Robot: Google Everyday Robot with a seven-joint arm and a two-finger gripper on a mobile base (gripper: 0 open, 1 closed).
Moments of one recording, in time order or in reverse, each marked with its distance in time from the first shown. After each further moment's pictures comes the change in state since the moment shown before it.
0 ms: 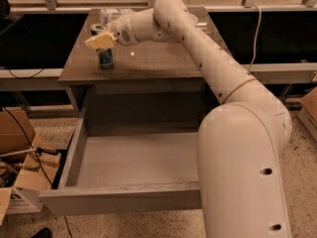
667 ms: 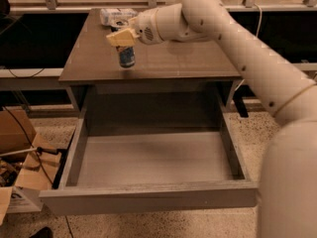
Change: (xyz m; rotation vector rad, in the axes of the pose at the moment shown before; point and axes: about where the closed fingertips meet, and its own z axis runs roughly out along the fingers) arm -0.009 0.024 -0.093 0.092 0.007 -0.003
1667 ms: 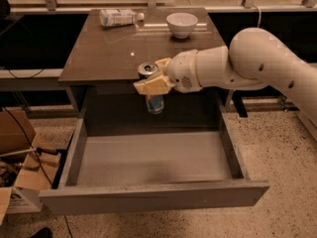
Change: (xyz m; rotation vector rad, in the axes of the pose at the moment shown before) arm 0.078 0.118 -0.111 -0.014 0.077 -0.015
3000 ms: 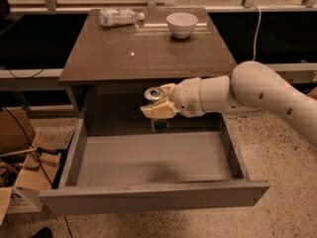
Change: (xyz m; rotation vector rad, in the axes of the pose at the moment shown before) arm 0.064 0.019 0.010 -0.040 -0.006 0.013
